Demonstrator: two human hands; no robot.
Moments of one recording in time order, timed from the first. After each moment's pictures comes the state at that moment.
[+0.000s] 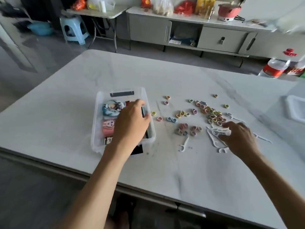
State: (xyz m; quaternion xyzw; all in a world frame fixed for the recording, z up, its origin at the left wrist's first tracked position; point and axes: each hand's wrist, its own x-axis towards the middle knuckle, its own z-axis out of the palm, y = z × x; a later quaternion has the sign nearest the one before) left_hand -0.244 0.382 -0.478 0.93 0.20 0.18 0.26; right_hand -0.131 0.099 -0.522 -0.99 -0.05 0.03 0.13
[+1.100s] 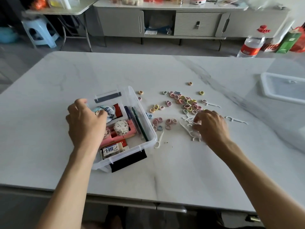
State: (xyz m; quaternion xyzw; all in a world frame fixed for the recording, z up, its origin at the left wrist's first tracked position) left_hand -0.221 0.380 -0.493 0.86 0.40 0.20 0.24; right_hand -0.113 0.084 -0.554 -0.98 -0.14 -0.07 0.13
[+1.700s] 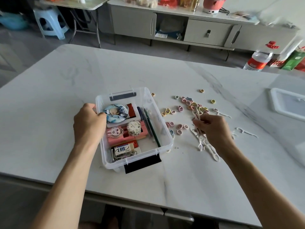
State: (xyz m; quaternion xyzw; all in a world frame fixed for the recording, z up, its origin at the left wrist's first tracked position) left_hand -0.226 0.428 -0.511 0.82 0.42 0.19 0.35; right_hand -0.111 0.119 -0.546 -0.89 -0.03 0.02 0.45
